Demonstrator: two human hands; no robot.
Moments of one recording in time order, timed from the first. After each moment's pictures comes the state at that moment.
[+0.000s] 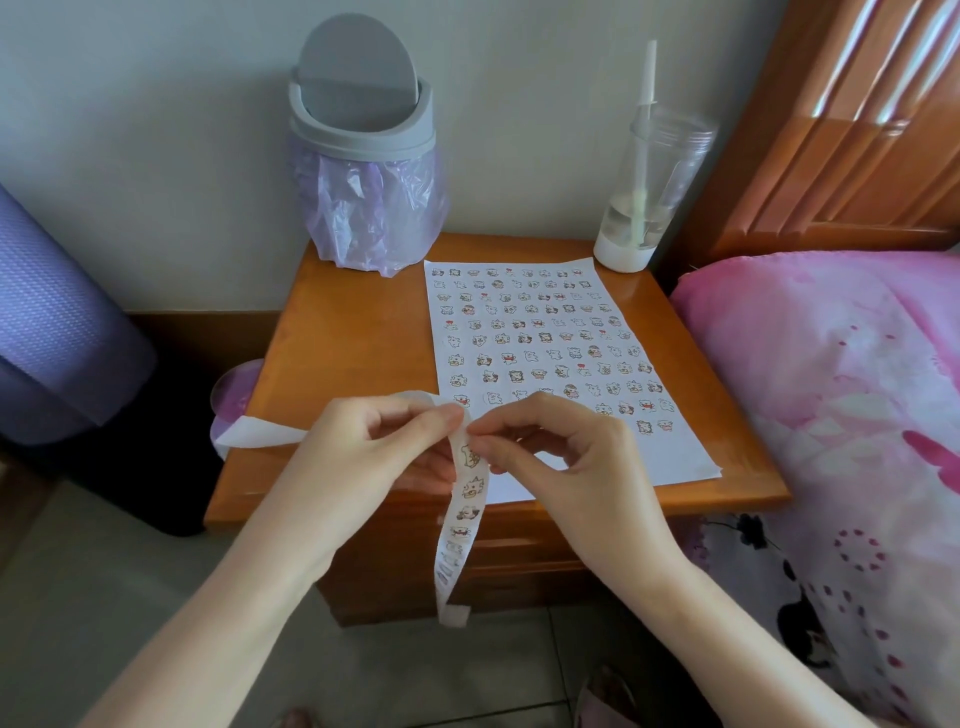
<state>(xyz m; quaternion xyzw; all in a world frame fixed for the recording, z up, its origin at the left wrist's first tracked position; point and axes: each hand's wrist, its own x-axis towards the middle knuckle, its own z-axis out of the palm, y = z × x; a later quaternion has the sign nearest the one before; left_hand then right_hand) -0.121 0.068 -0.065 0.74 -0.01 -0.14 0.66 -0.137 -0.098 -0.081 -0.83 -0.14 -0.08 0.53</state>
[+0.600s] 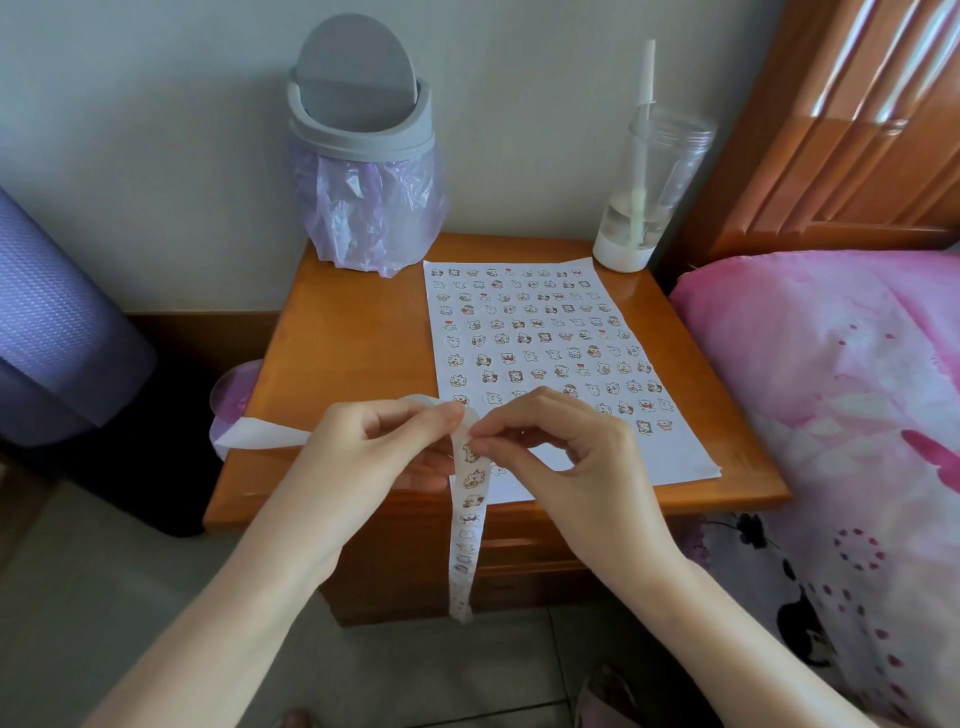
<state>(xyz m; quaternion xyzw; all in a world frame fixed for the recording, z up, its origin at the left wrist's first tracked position) -0.122 0.066 -0.065 0.74 0.01 -0.14 0.66 -0.135 -0.099 -0.085 -0.83 -0.19 -0.15 0.50</state>
